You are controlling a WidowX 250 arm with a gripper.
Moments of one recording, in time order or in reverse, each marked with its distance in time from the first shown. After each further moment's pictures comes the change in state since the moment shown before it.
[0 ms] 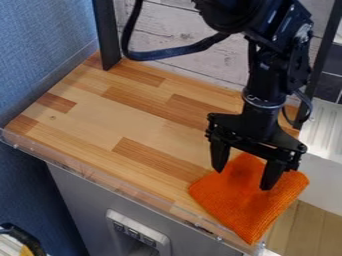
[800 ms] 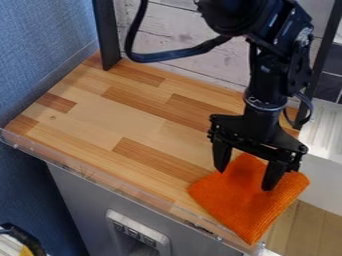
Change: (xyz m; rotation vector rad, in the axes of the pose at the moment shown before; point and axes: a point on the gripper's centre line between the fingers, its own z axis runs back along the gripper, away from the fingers) arm 0.004 -0.001 -0.007 -0.001 -0.013 -0.004
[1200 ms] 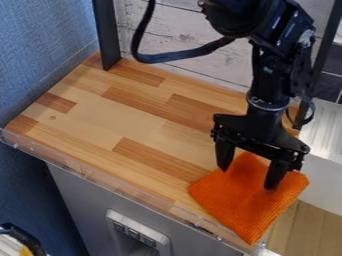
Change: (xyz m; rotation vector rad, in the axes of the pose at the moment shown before) arm 0.006 -0.002 0.000 -0.003 -0.009 -0.014
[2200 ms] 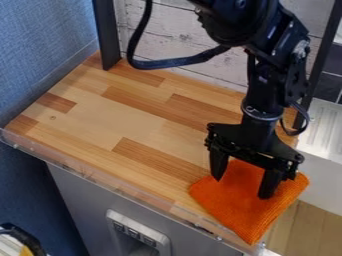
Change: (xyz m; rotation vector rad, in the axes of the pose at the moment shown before) arm -0.014 0.001 -0.009 0.014 0.037 0.023
